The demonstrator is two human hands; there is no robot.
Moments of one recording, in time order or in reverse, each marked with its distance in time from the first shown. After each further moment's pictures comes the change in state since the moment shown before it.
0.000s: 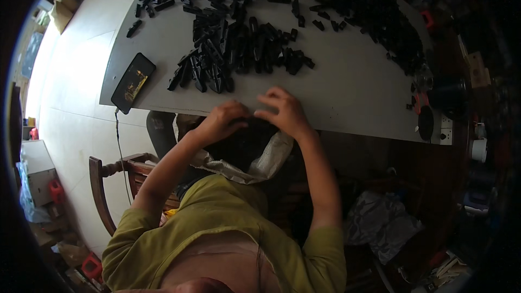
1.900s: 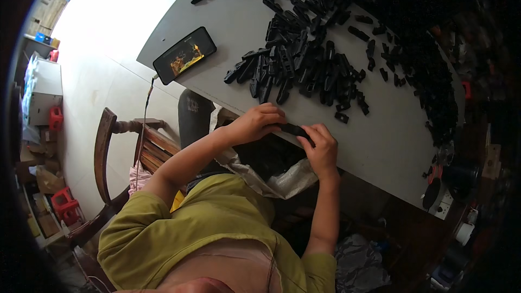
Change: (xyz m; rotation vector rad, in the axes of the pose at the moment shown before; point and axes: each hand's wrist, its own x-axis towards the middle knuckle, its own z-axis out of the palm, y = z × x) left_hand -0.018 -0.019 -0.020 0.002 0.155 -0.065; right_hand 0.009 -0.029 0.019 0.085 0.066 0.252
